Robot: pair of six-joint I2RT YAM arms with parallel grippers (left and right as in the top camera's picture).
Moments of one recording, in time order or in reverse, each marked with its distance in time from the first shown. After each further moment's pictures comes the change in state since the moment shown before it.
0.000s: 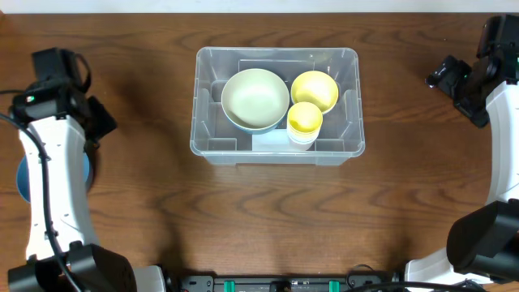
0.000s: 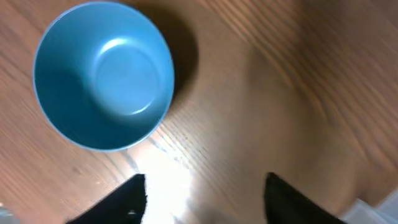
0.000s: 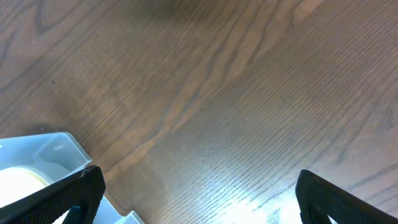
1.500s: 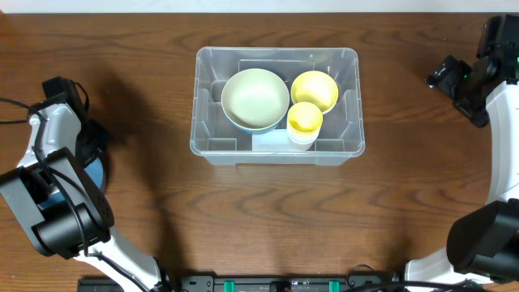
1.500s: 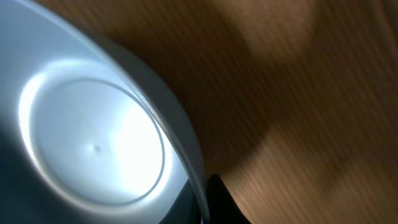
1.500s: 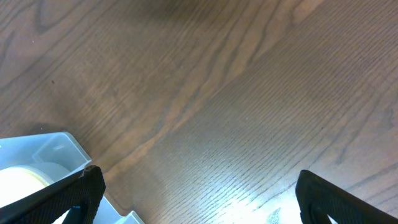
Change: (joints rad) left arm 0.143 0.396 -0.108 0.278 0.054 -0.045; right arm 0.000 0.001 0.000 0.000 0.000 0.000
